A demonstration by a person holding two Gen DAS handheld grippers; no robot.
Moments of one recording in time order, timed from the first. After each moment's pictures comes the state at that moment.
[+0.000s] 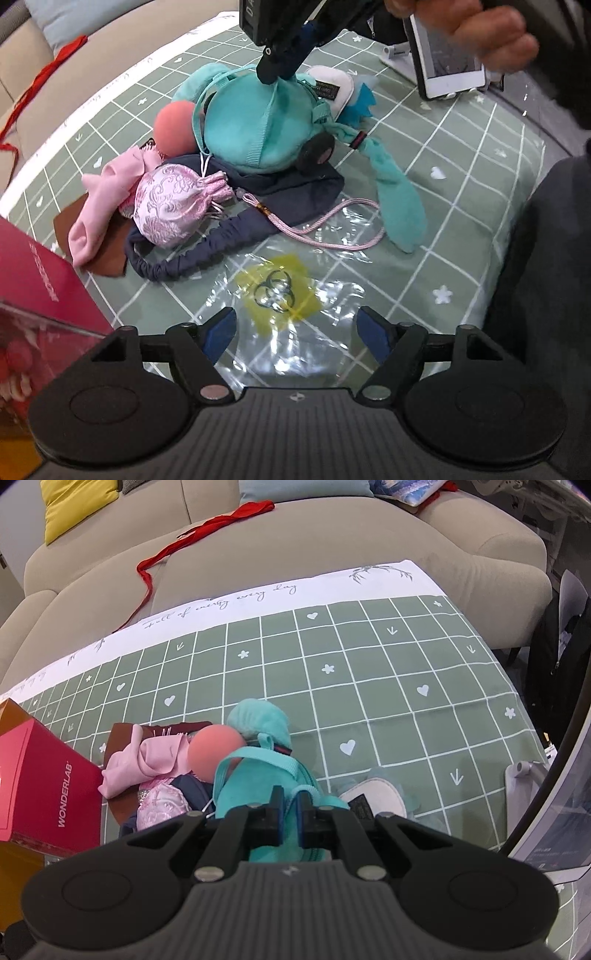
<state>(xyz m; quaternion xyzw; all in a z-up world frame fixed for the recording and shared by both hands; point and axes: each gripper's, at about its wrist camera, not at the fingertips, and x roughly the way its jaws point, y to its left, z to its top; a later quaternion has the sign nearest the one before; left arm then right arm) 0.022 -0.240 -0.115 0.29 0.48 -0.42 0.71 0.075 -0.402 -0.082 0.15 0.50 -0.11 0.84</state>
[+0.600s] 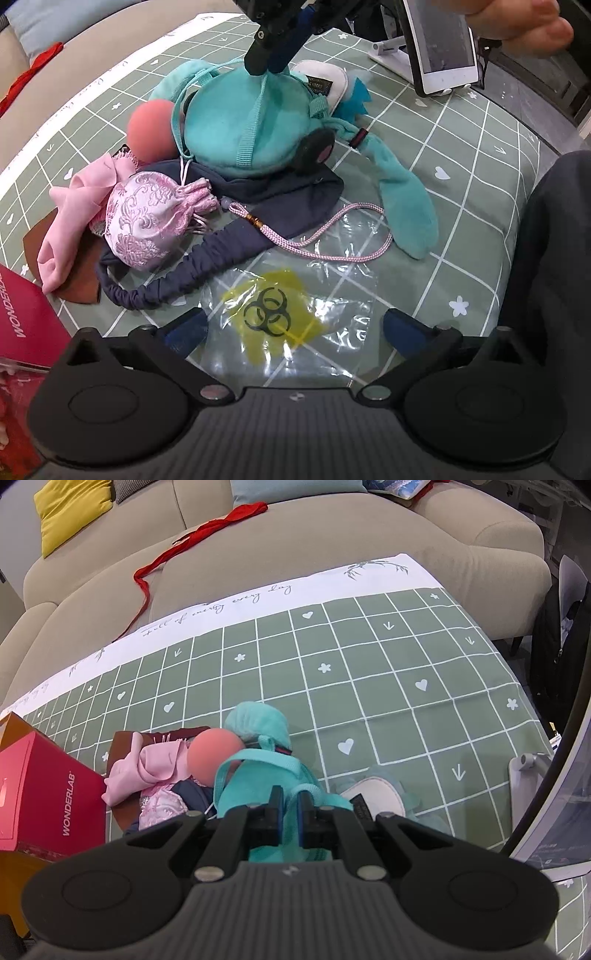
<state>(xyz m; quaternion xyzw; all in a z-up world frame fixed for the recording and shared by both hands) 0.038 -0.245 -0.137 0.28 0.46 -0.46 0.71 0.073 -0.410 -0.084 0.18 0.50 -0.11 0.84</state>
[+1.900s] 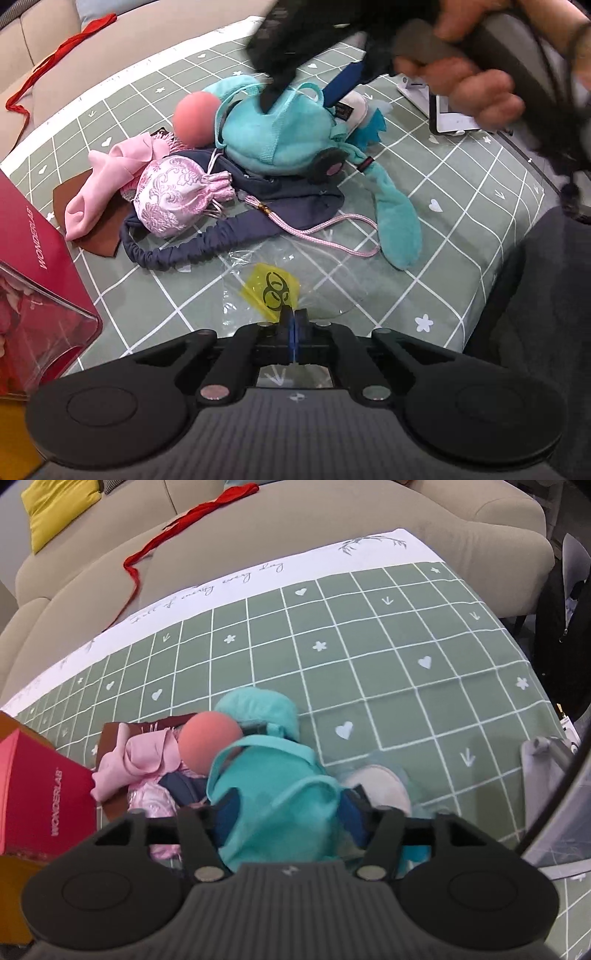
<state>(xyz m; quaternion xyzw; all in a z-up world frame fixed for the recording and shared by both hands) 0.023 -0.233 -0.113 0.21 0.49 -0.41 0.74 0.085 -0.417 -0.105 0.19 0.52 -0.12 0.82</state>
